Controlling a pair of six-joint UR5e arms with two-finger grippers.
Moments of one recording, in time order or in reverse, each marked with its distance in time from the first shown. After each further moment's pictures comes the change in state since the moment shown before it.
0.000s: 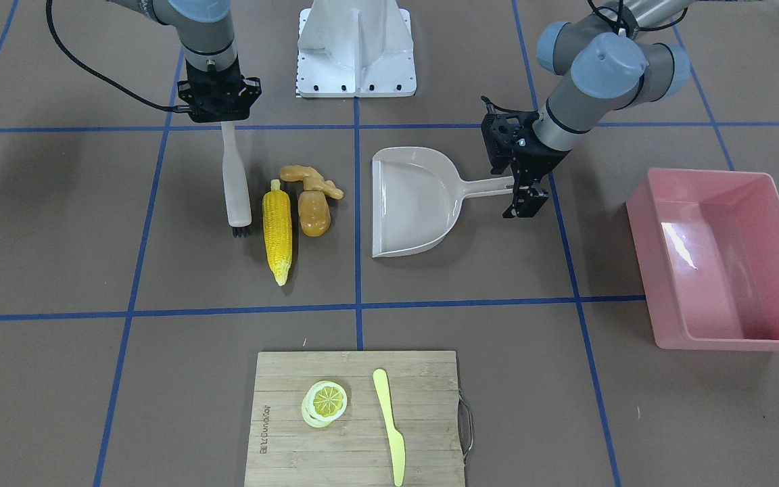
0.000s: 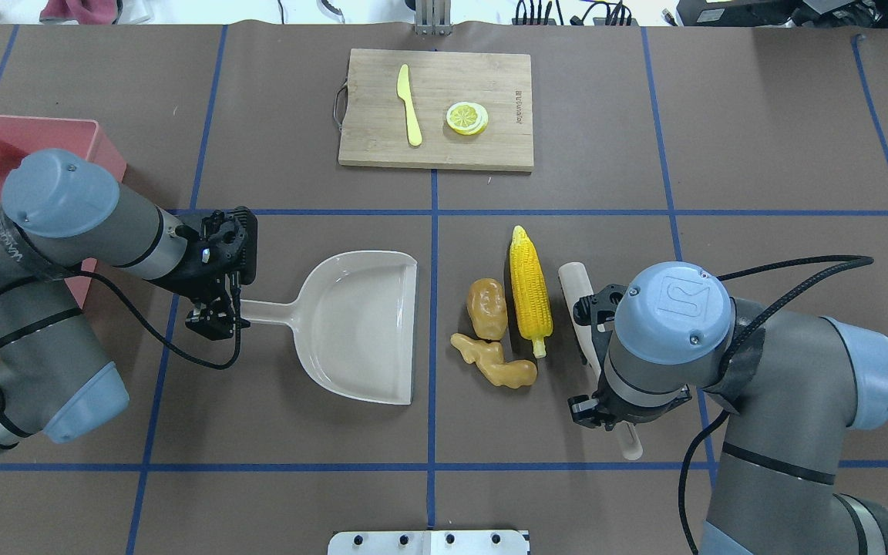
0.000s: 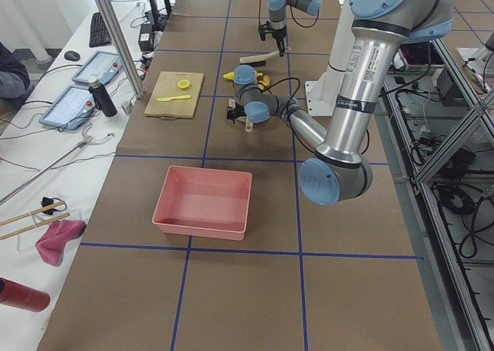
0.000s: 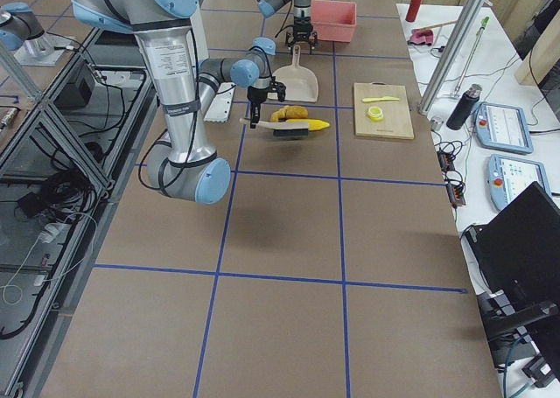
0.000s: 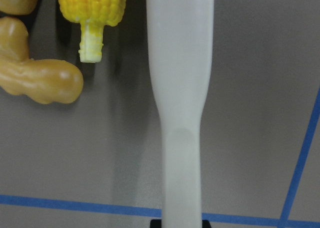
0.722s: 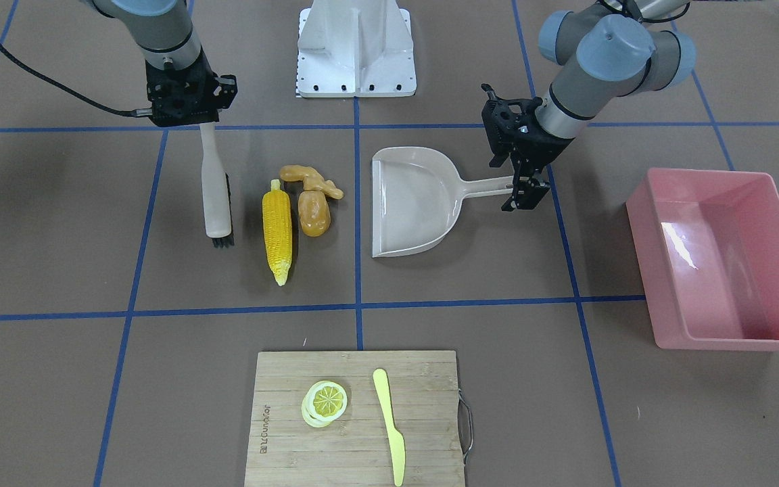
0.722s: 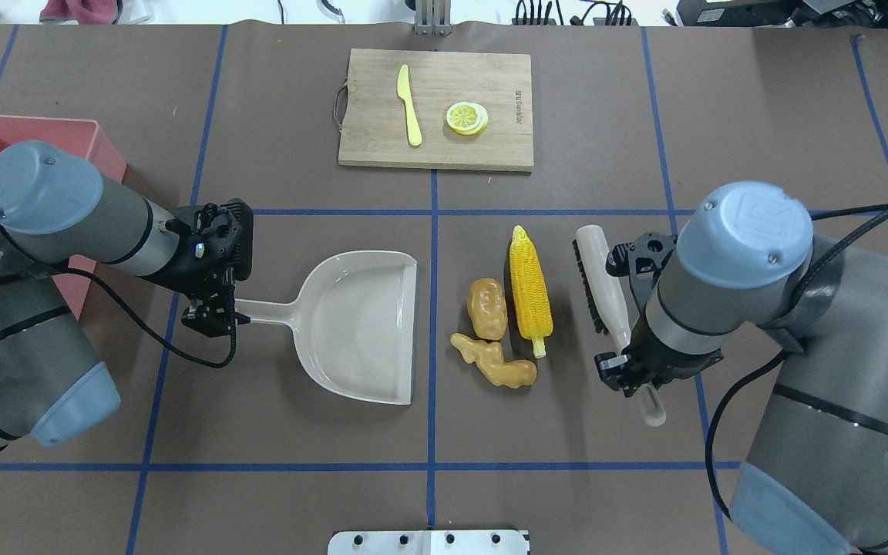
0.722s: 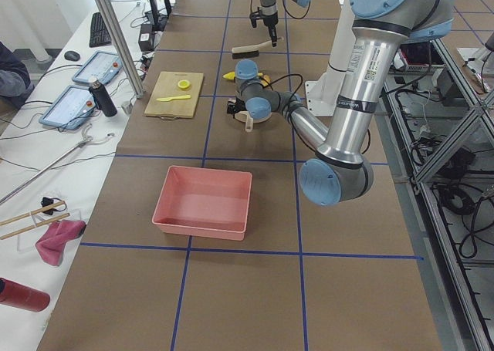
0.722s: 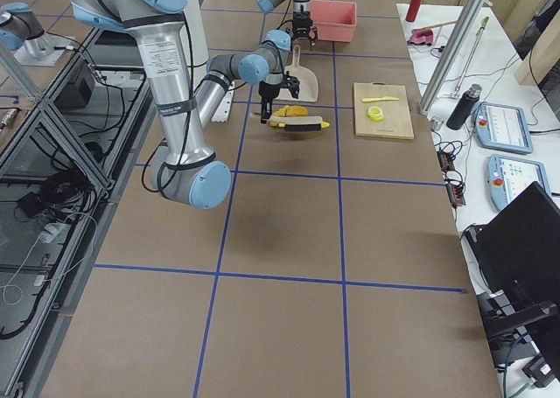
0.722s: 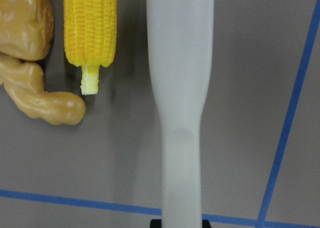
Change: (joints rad) left arm -0.008 0.006 -0.048 0.004 0.002 -0.003; right arm 0.110 -0.030 0.068 -0.013 0.110 -0.075
